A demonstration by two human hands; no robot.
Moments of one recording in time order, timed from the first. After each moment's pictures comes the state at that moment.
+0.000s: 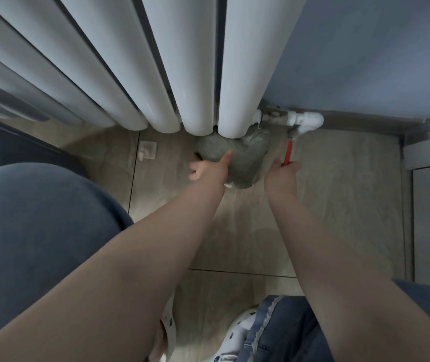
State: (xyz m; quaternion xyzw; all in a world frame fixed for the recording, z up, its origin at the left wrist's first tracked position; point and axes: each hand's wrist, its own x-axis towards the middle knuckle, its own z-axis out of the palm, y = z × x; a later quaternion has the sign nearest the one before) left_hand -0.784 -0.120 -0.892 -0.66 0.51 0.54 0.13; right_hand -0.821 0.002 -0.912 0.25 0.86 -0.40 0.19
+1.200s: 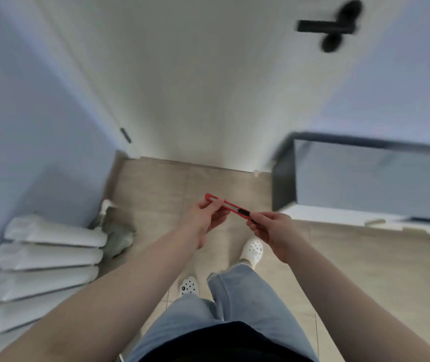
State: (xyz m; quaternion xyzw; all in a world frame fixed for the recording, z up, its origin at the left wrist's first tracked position) left_hand -0.448 0.060 -0.247 -0.04 0.61 0.51 0.60; right_hand -0.284 0.117 -0.225 0.59 0.33 -0.72 -0.14
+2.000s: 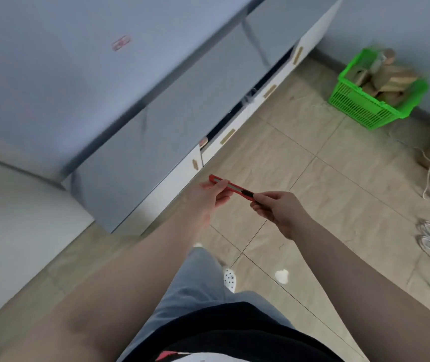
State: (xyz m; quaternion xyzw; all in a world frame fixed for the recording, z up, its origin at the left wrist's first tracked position) left_hand 0.147 0.219 -0.235 0.31 0.59 0.20 0.72; right_hand 0.293 0.122 -0.231 0.68 0.05 -0.58 -0.45
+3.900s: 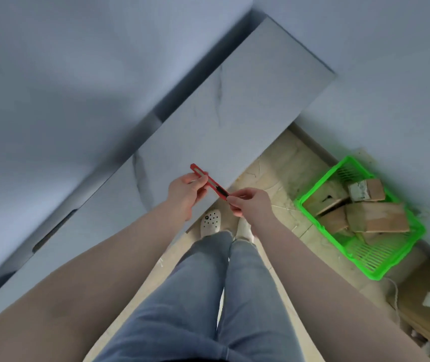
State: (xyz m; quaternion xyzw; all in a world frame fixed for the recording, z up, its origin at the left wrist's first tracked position) left_hand 0.924 0.853 -0.368 0.24 0.69 0.16 0.66; right_hand 1.051 0.765 -0.364 0.73 0.03 -0.58 -0.35
